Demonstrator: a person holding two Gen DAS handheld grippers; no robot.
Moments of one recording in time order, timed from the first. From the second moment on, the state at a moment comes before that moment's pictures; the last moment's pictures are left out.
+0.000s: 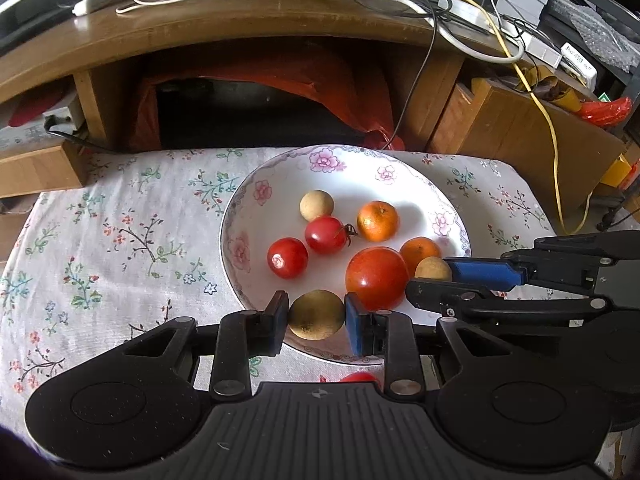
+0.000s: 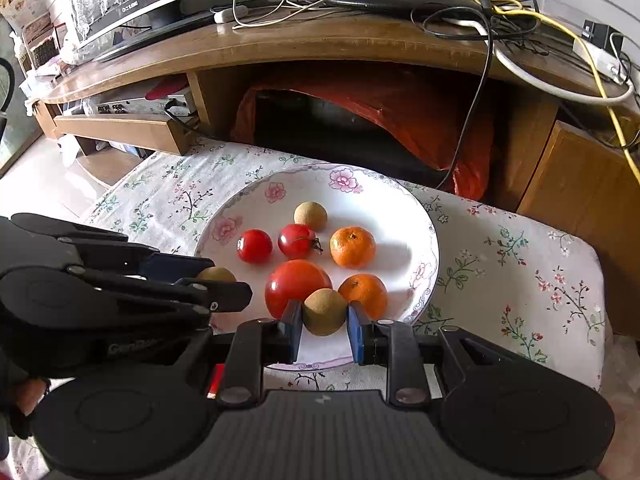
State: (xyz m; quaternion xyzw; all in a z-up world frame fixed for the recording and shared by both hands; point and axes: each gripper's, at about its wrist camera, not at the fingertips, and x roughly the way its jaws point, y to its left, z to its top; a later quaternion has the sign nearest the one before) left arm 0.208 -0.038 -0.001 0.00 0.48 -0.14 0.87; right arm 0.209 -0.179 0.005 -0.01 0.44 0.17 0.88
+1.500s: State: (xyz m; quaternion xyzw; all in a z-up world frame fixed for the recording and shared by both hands) left arm 0.174 -0.030 0.020 0.00 0.46 -0.14 0.88; right arm 0.178 -0.181 0.019 0.00 0.44 0.17 0.88
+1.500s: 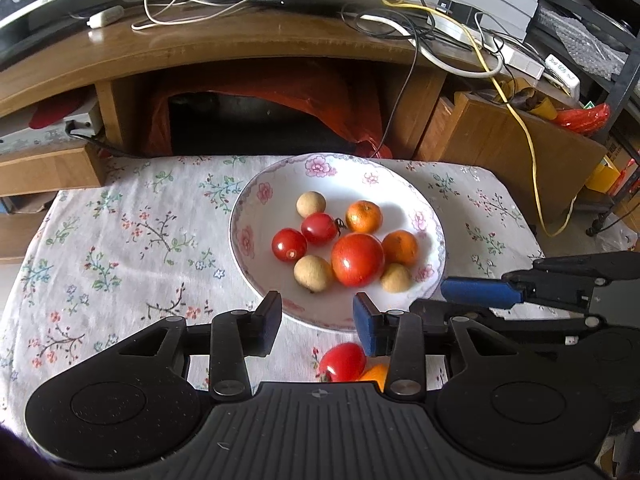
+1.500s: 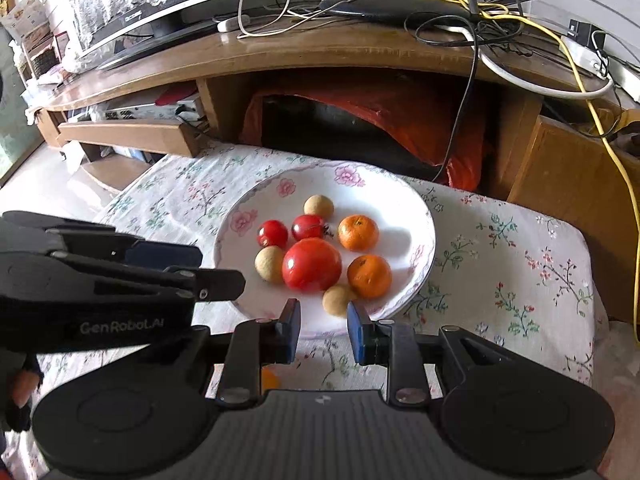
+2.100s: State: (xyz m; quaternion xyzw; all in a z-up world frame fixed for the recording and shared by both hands) left arm 0.154 -0.015 0.019 -0.01 0.46 -0.14 0.87; right arm 0.150 -0.155 0.004 -0.02 0.47 0.21 0.86
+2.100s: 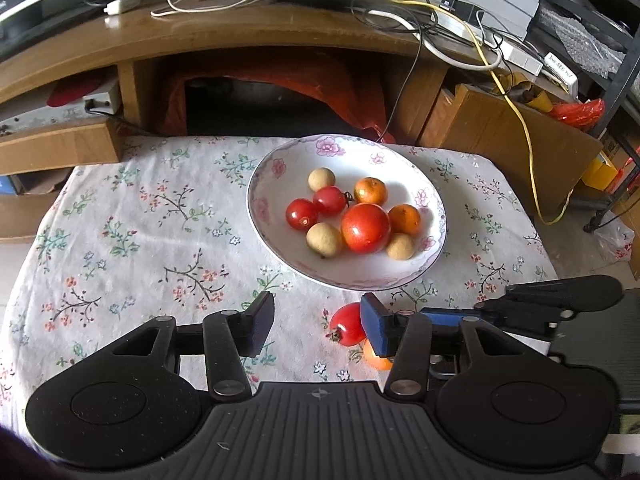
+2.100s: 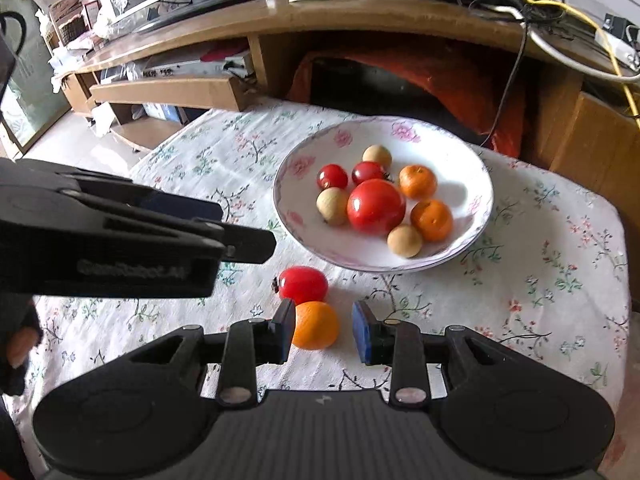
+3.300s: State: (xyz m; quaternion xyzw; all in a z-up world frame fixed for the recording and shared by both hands) left arm 0.186 -0.057 -0.034 0.02 0.50 -0.17 0.85; right arm 0.129 -0.191 -0.018 -0.01 0.51 0.20 0.83
